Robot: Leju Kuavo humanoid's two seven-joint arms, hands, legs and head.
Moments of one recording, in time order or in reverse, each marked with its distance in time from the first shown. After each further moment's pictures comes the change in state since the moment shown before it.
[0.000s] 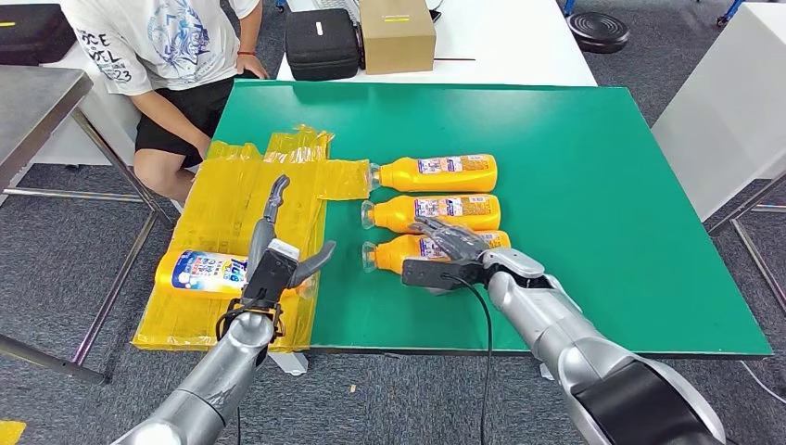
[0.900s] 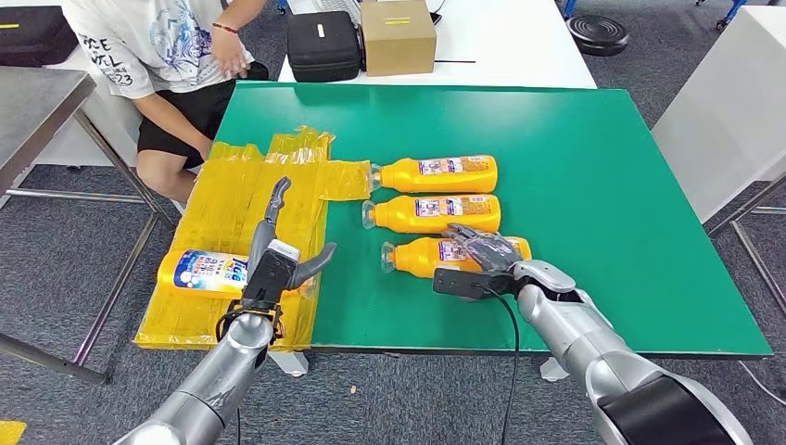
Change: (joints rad) left arm 0.006 0.001 0.000 -0.007 0.005 -0.016 0.010; right arm 0.055 -0.114 -0.013 -0.019 0.003 -0.019 0.019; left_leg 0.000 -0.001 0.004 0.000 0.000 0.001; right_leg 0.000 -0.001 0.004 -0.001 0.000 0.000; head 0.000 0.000
